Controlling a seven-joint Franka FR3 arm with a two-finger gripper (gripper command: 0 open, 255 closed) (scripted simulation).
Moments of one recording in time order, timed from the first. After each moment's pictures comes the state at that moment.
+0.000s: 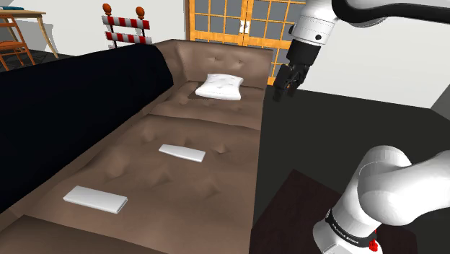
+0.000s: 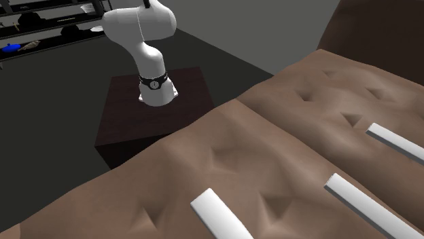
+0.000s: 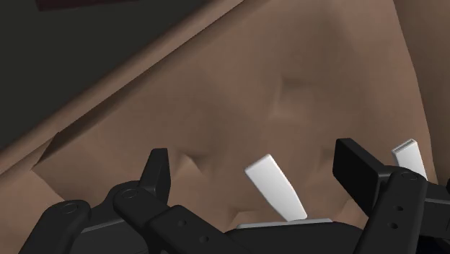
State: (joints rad) arm 0.02 -0.81 -0.04 -2.33 0.06 1.62 0.07
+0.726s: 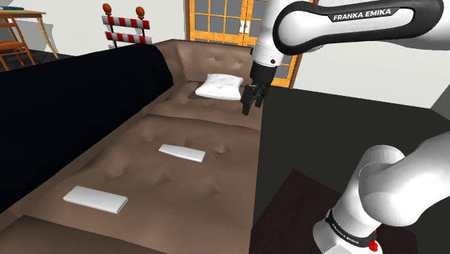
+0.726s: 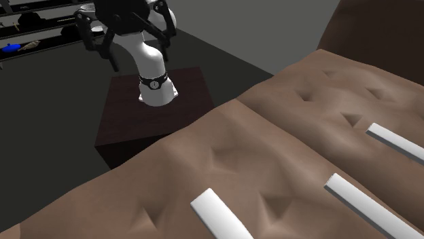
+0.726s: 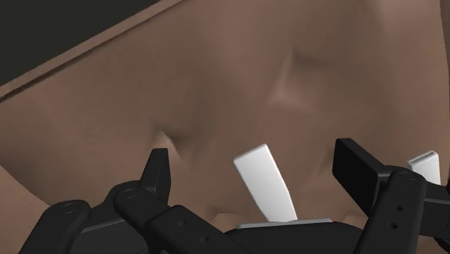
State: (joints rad) arm 0.07 -0.53 -0.03 -2.32 0.05 1.87 -0.03
